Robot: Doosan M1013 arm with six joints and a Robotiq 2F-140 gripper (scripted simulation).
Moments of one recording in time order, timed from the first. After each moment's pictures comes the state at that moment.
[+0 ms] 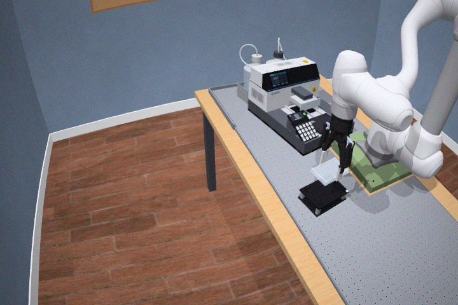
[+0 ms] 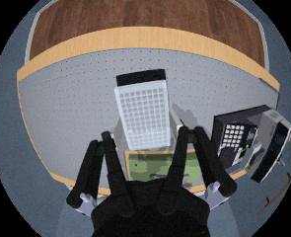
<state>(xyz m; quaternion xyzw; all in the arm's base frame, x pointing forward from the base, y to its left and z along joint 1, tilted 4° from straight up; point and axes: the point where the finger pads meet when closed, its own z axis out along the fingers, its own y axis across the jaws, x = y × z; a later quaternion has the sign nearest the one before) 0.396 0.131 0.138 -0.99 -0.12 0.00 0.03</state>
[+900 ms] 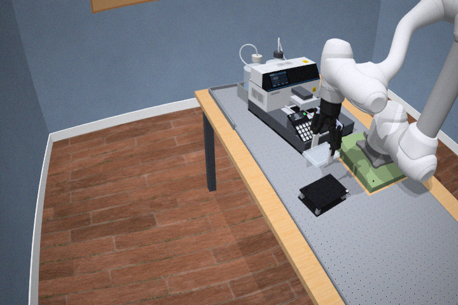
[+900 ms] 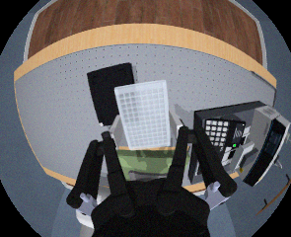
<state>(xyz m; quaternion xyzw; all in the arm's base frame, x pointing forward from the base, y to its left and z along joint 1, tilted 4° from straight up) 0.388 0.044 0.139 -0.99 -0.12 0.00 0.03</state>
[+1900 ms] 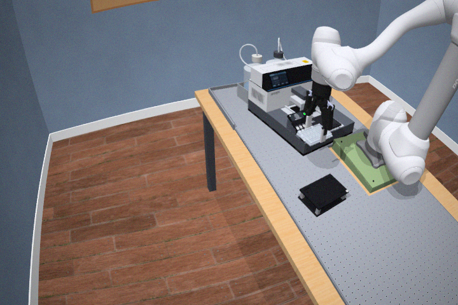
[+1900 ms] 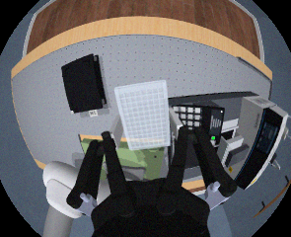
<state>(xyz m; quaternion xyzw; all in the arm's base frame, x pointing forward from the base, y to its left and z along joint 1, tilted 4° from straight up) 0.361 -0.065 0.142 -0.99 -0.12 0.00 0.03</state>
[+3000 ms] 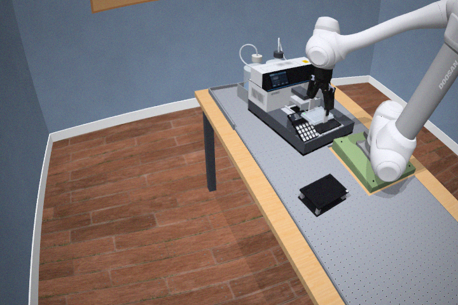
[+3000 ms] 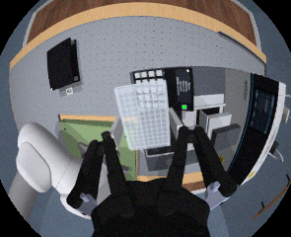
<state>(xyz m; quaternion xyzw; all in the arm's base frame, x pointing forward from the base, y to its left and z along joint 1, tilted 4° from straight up) 0.290 -0.171 0.147 -0.99 -0.13 0.00 0.03</state>
